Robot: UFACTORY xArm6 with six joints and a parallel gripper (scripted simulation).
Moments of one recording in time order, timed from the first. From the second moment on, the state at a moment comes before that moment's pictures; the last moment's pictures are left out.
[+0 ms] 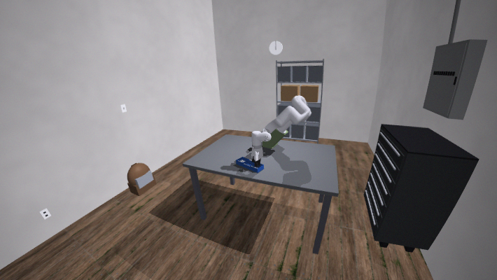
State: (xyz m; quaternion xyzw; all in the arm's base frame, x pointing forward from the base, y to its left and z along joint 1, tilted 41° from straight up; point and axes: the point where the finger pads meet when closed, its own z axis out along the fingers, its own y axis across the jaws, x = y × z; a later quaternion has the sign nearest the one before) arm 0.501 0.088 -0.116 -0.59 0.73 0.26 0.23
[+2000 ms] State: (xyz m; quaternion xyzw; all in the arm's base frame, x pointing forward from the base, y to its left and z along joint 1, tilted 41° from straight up) arm 0.498 0.045 -0.066 -0.59 0.73 0.26 0.23
